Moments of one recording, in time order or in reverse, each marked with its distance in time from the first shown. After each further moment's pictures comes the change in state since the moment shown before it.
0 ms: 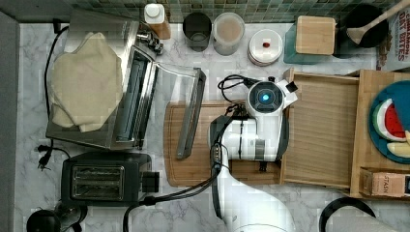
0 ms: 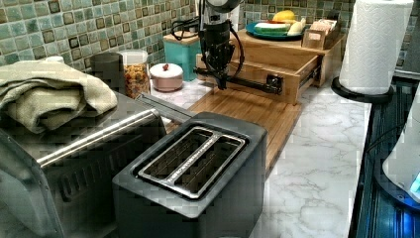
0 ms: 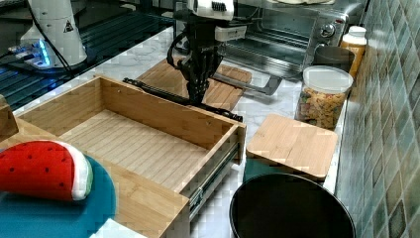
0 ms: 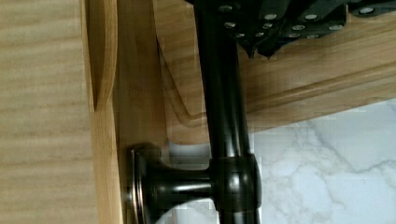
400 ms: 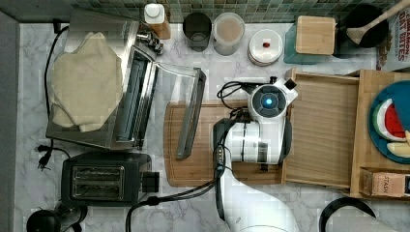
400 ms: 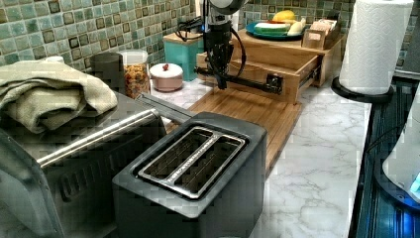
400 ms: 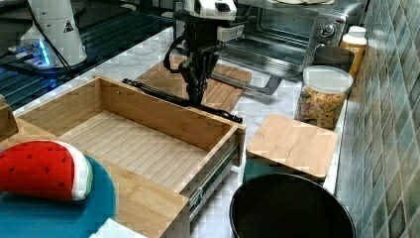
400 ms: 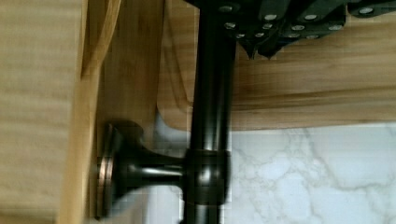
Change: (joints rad) arm -0.024 -0.005 0.005 -0.016 -0.001 0.032 -0.230
